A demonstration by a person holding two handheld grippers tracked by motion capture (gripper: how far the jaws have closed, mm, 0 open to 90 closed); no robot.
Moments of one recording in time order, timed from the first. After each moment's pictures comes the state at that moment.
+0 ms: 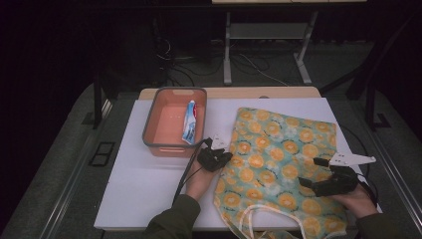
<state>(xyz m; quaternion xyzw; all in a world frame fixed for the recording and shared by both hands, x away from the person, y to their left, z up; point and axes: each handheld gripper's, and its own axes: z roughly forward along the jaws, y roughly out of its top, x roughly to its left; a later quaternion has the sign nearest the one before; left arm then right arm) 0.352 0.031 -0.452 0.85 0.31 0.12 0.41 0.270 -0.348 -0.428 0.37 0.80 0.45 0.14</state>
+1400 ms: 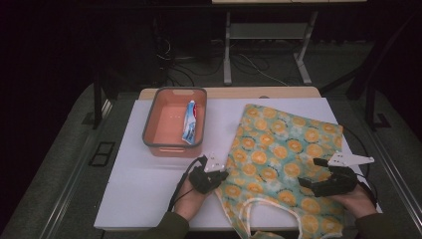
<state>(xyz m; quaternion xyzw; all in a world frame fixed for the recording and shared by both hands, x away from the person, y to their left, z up) 0.300 0.047 -0.435 0.87 0.28 0.14 0.39 0.270 -0.347 -0.429 0.37 0.81 0.44 0.15</state>
